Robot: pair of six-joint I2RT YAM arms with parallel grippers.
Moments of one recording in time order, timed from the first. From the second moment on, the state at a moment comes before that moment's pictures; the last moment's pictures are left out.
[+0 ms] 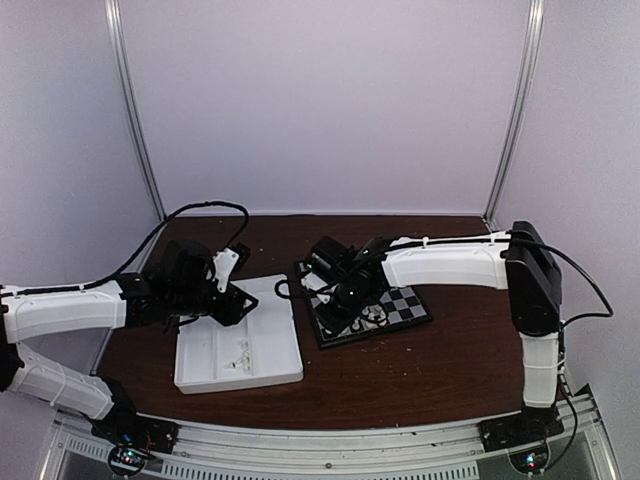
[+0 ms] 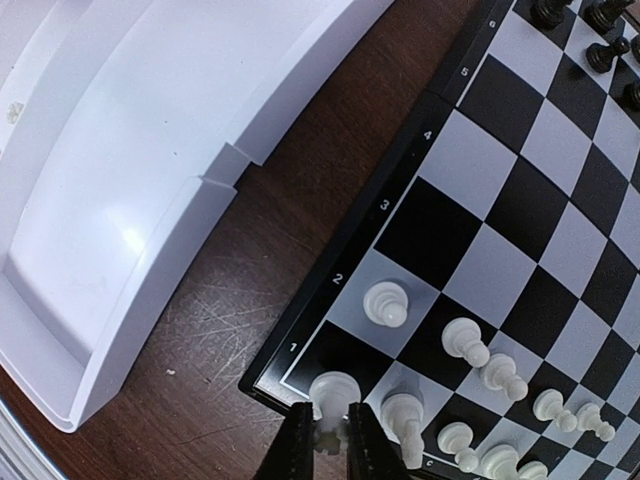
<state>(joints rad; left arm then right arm) -0.73 1.20 0.68 -0.13 -0.01 -0.13 0.99 2.04 1.60 -0.73 0.05 0.16</state>
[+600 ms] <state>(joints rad) -0.73 1.22 0.70 -0.13 -0.01 -0.13 0.99 2.06 1.61 -0.74 0.05 0.16</state>
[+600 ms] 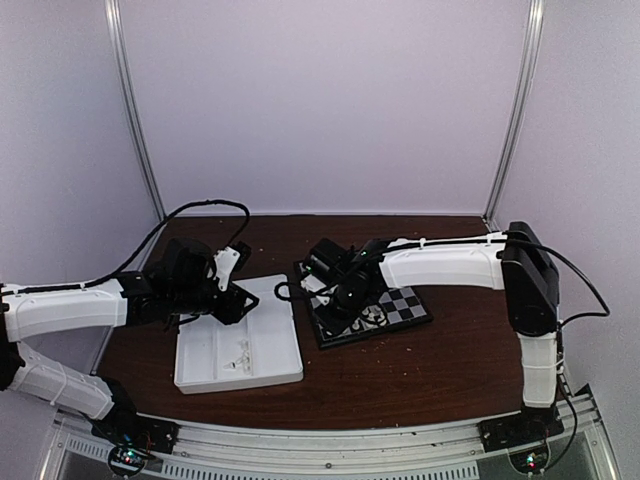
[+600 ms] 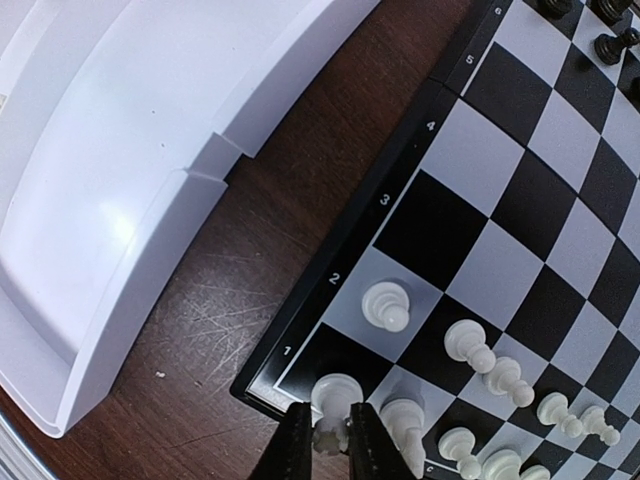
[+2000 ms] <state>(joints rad) -0.73 1.22 0.71 -0.15 -0.01 -0.13 0.95 1.90 1.57 -0.73 0.08 0.17</state>
